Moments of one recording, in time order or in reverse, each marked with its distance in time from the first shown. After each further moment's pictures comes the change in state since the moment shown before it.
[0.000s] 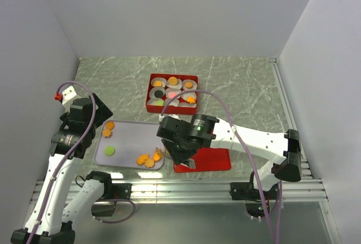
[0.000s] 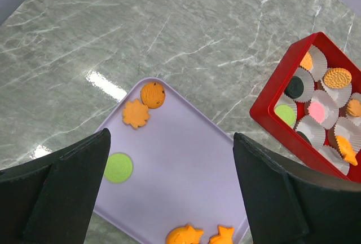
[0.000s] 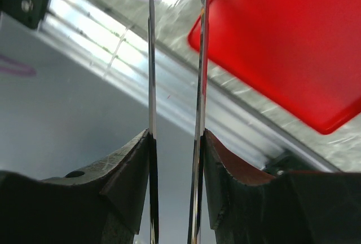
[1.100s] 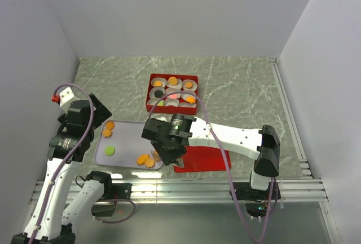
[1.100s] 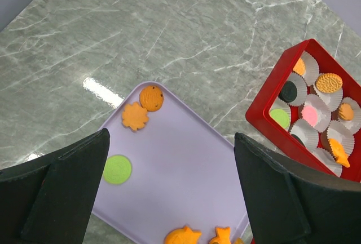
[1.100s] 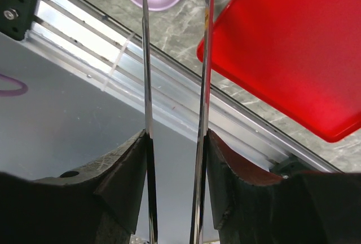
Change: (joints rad) left arm 0.001 -0.035 0.000 0.000 -0.008 -0.003; right arm 0.032 0.200 0.131 -0.032 0.002 -0.002
